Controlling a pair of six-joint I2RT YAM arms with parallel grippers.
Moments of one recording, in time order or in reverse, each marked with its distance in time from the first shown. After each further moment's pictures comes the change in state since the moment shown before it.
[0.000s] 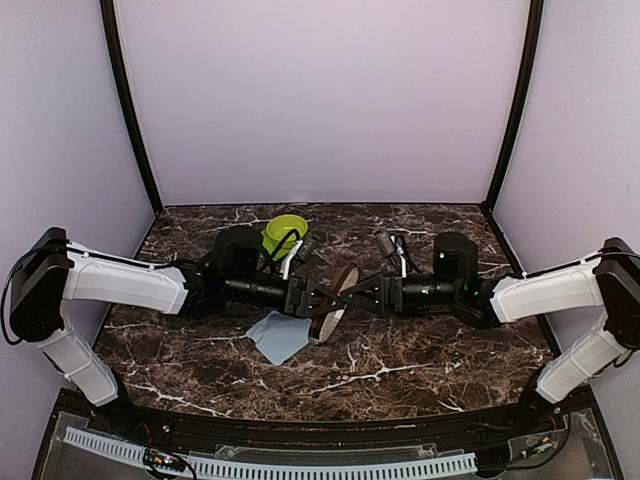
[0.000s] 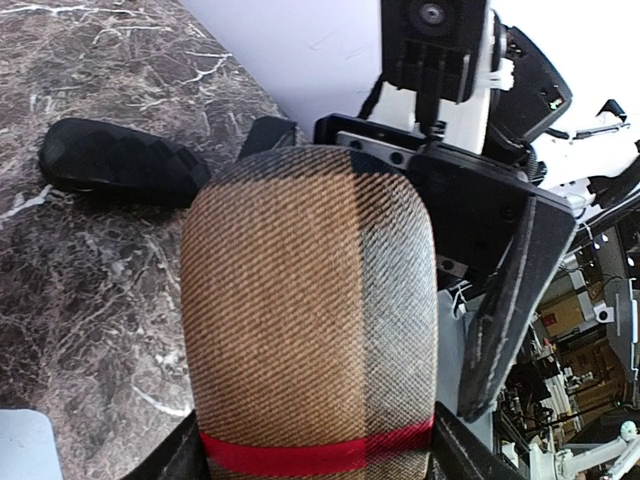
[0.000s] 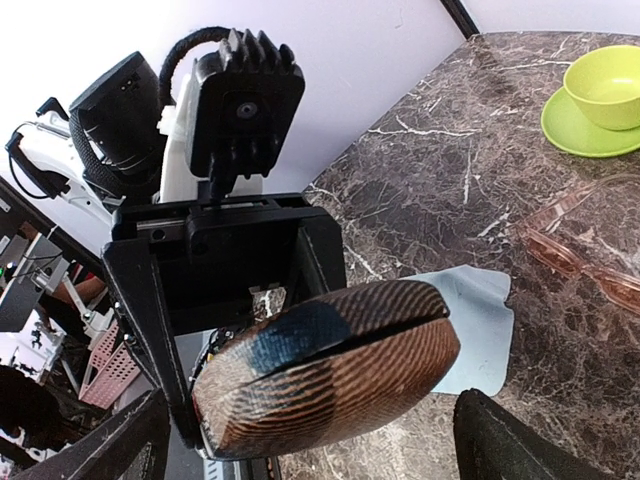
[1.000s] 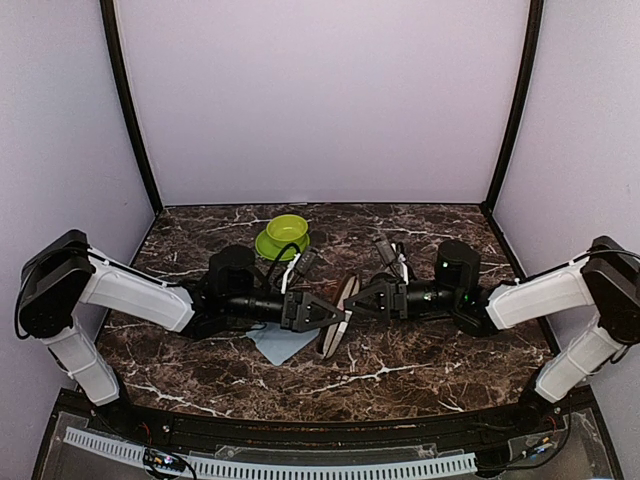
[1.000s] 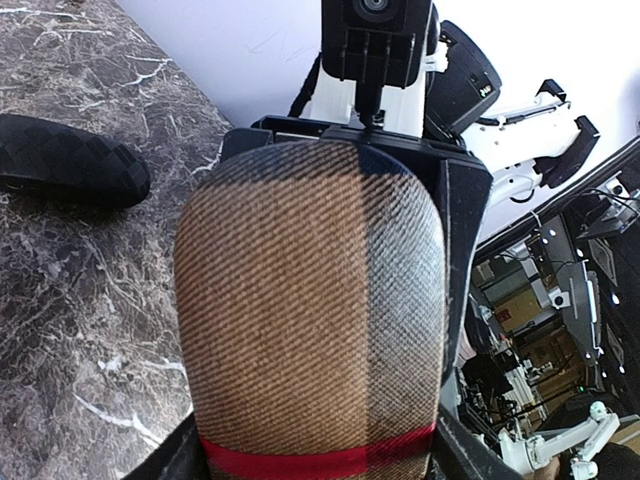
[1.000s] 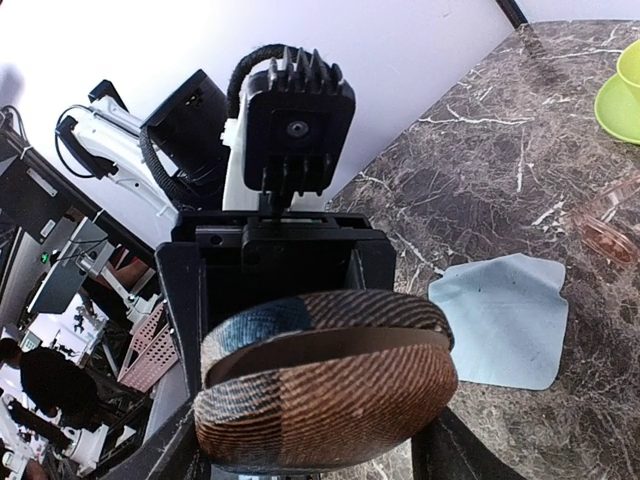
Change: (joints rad) left arm -0.022 0.061 -0.129 0.356 0.083 -0.123; right arm 0.003 0.045 -0.058 0.193 -0.117 0.101
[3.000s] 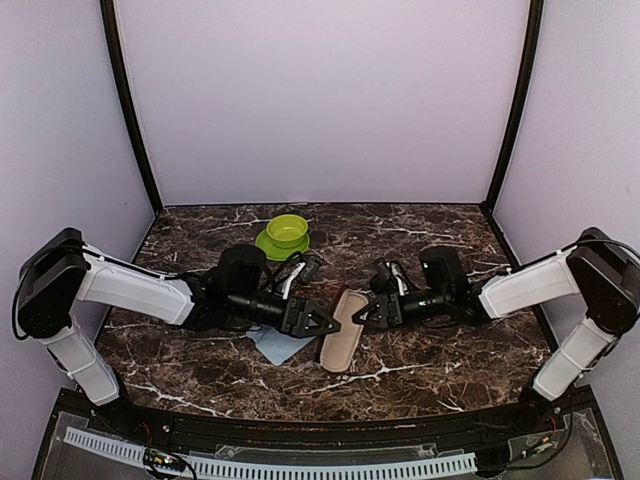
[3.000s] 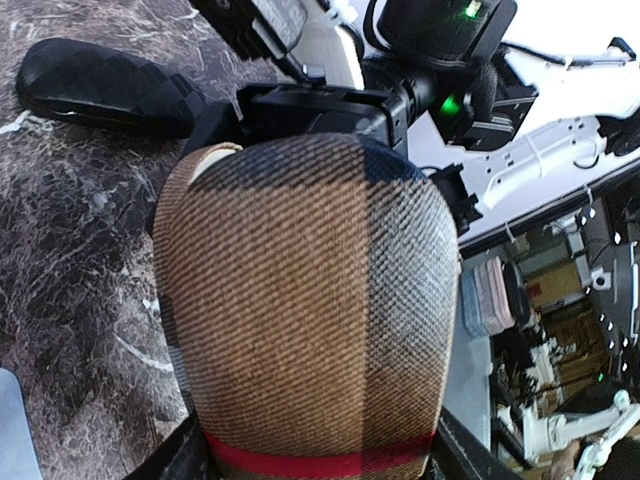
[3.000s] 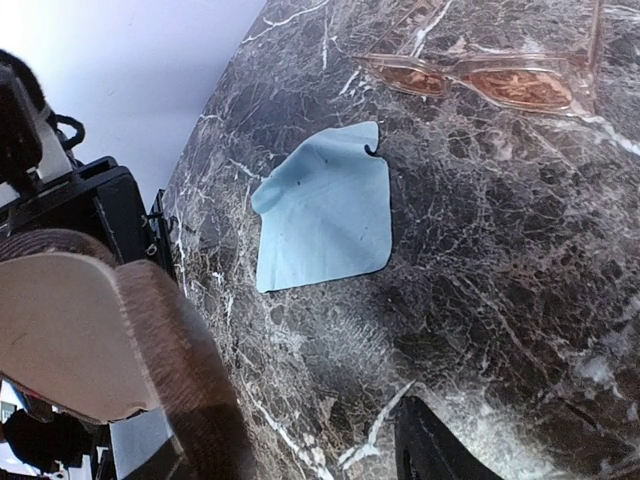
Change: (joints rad) left arm 0.006 -0.010 0.042 -0.280 -0.005 0.122; right arm -0.085 0.087 0.062 -0.449 0.120 -0.101
